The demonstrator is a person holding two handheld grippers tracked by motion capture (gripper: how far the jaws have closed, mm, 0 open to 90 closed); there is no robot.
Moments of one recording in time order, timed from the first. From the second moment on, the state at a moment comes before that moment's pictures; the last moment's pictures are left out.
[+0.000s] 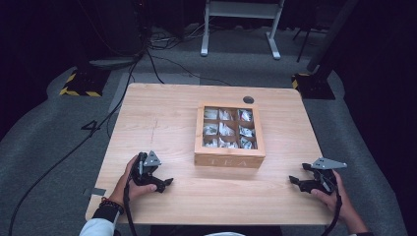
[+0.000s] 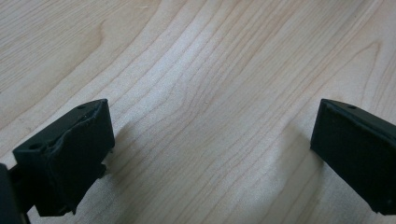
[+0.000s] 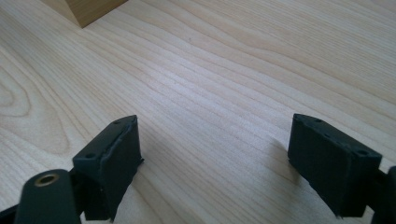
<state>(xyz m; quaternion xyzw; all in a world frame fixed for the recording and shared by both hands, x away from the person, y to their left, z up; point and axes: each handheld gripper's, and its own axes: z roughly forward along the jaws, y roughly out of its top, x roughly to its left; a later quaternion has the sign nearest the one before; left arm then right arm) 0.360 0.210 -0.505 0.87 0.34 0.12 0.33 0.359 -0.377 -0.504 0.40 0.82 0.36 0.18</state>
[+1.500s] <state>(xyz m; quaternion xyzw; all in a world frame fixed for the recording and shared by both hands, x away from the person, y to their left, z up) 0.359 0.212 -0.505 0.87 0.33 0.12 0.34 0.384 -0.307 -0.436 0.29 0.85 0.41 0.15</state>
